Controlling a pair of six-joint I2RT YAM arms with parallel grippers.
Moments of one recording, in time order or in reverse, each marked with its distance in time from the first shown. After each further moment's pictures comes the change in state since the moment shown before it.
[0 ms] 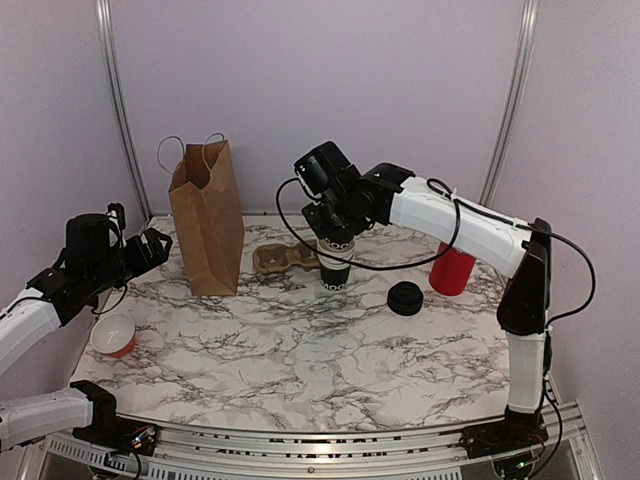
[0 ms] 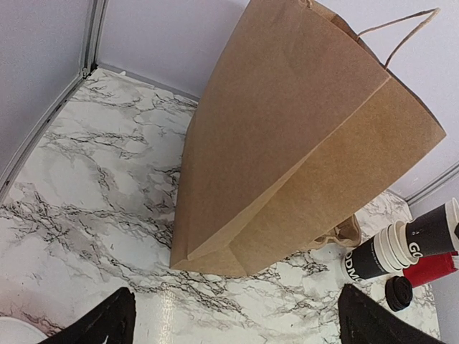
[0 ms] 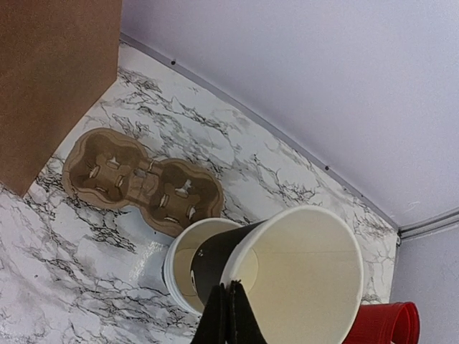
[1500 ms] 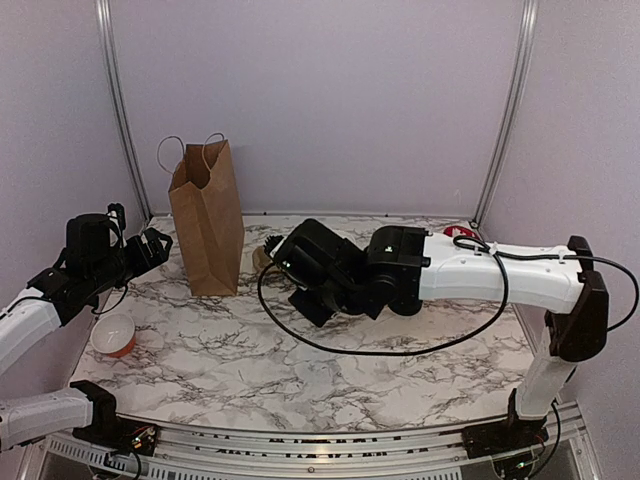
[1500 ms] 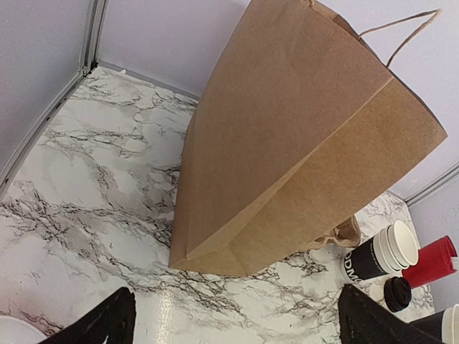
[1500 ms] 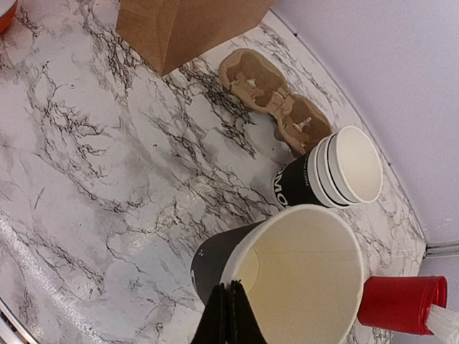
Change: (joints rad) left arm 0.000 0.003 0.000 0.002 0.001 -0.008; right arm 0.337 -0.271 -0.416 0.002 -0.005 0.066
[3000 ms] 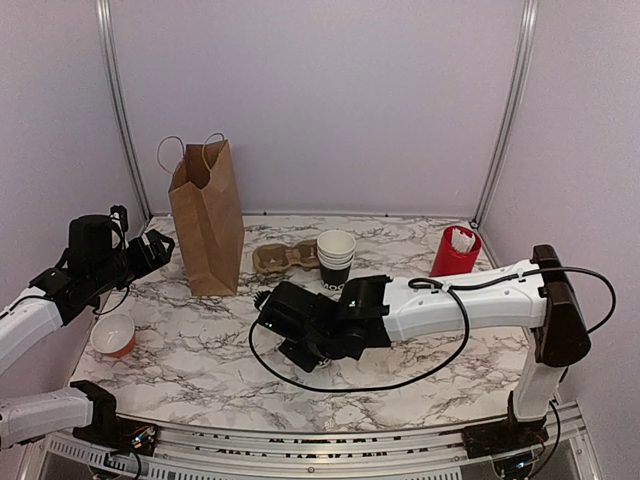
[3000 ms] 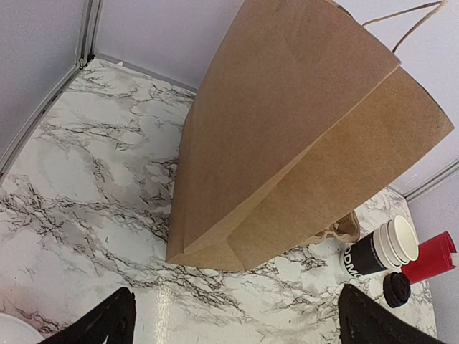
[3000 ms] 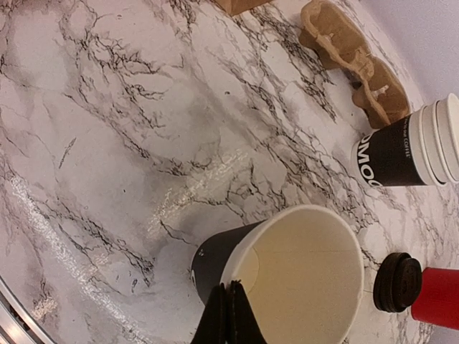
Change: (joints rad) left arm 0.000 0.013 -0.006 0.003 0.019 -0.007; right arm 0.067 0.095 -0.160 0.104 -0.092 0.105
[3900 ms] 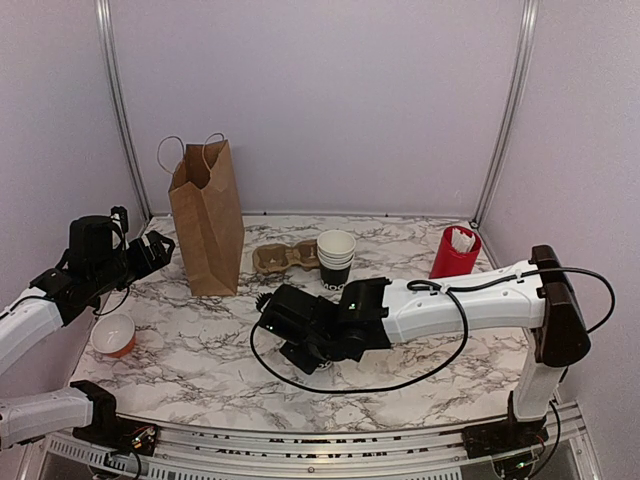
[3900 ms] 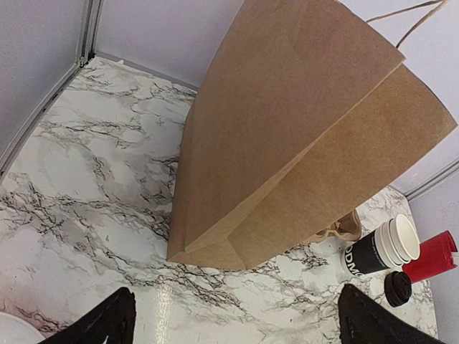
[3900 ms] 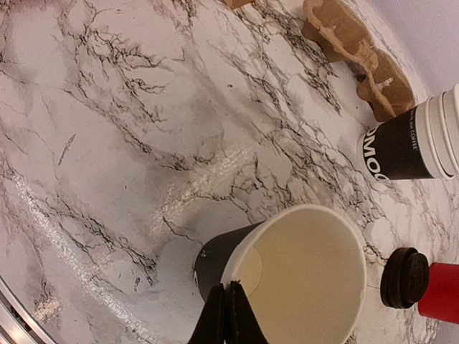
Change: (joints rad) left arm 0.000 0.000 -0.005 0.000 0.000 0.000; right arm 0.000 0.001 -0.018 0.007 -0.009 0.021
